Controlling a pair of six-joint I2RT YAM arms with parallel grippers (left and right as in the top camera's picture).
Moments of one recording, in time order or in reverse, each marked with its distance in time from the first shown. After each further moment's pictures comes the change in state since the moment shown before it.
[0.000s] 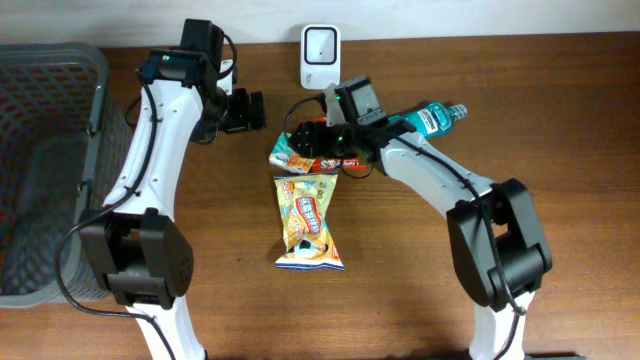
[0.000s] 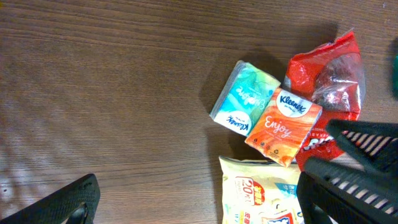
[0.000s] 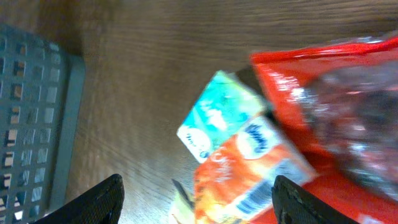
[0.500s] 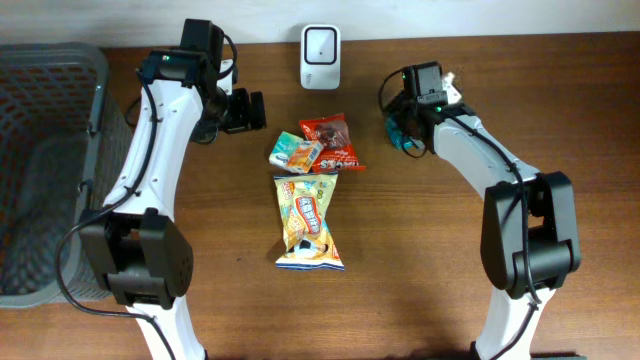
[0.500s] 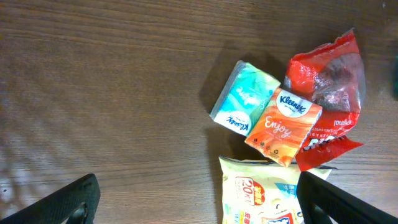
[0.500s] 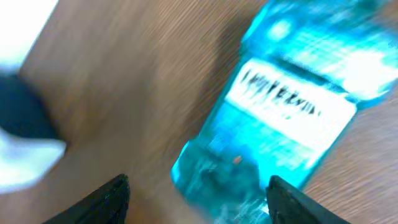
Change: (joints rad) left arm 0.000 0.000 0.000 0.000 0.000 0.000; right arm -0.227 -0.002 0.001 -0.107 0.608 0.507
